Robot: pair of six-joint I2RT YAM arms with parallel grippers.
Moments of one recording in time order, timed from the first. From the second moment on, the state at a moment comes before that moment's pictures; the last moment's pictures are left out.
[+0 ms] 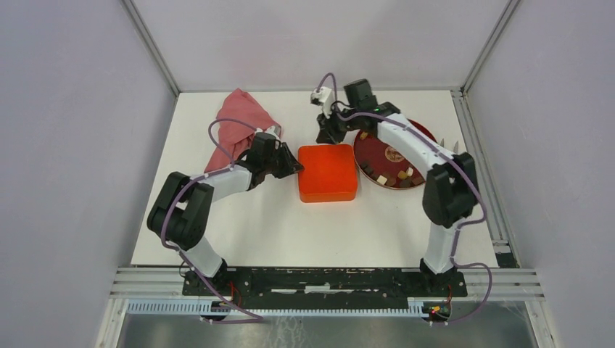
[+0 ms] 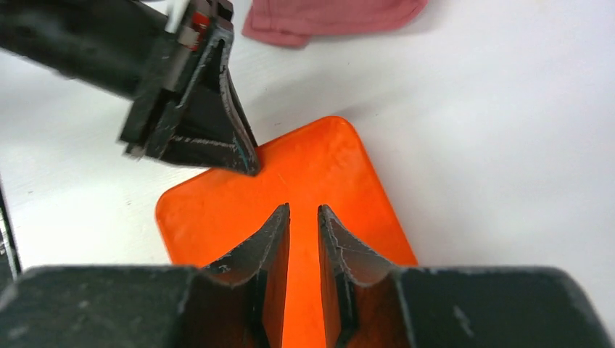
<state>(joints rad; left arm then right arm) -0.43 1.68 0.87 0.11 0.21 -0.72 0.51 1.96 1.69 -0.53 -0.59 -0.39</state>
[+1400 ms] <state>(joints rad) -0.45 0.97 1.35 -0.29 0.09 -0.71 0.07 1.15 1.52 -0.39 -0.45 -0.16</state>
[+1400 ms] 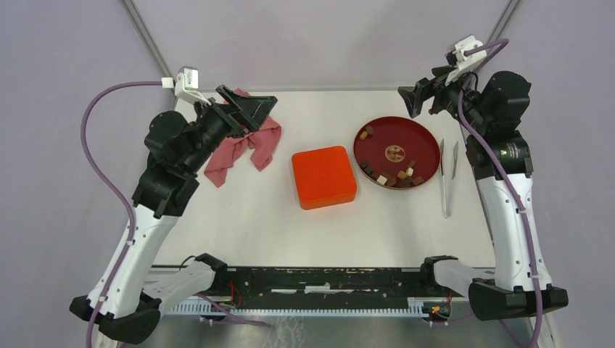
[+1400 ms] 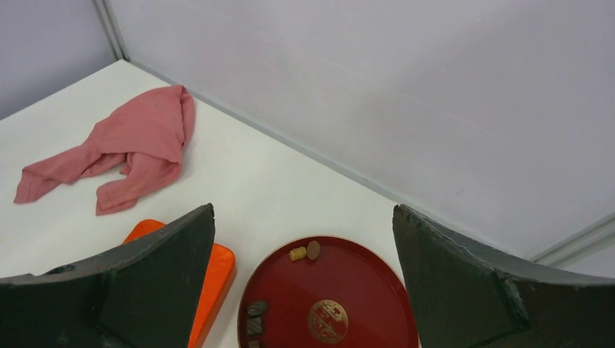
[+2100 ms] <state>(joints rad) -0.45 0.90 1.32 -0.22 0.15 -0.74 0.07 1.11 1.45 -0.29 -0.38 0.00</state>
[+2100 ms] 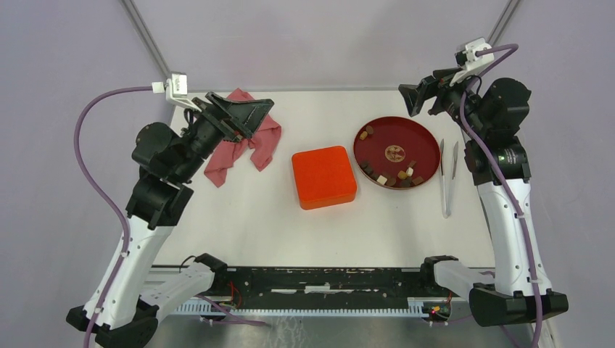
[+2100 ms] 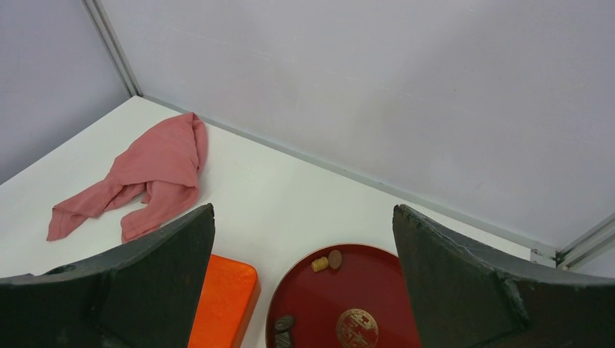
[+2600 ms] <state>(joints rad) -0.45 0.90 1.27 -0.13 0.20 -0.79 0.07 1.08 1.42 -0.28 -0.39 0.01</state>
